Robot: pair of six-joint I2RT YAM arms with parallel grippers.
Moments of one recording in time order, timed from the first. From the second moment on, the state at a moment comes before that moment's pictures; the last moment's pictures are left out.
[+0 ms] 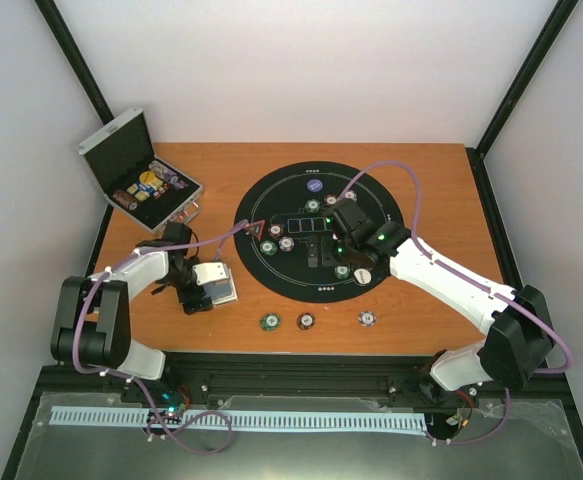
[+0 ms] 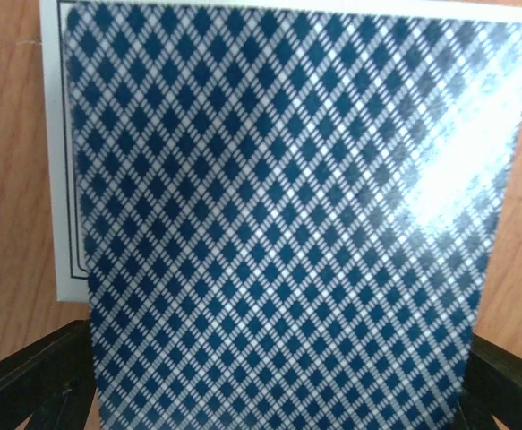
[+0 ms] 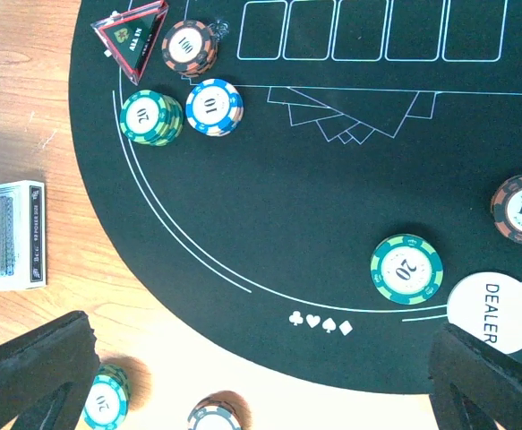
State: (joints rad) left arm -0.10 1.46 0.73 -0.70 0.20 1.05; right arm 0.74 1.41 1.14 -0.71 0.06 0.59
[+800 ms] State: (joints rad) left arm -0.05 1.43 0.68 -0.66 0.28 1.10; right arm 0.74 1.41 1.14 -0.71 0.05 0.60
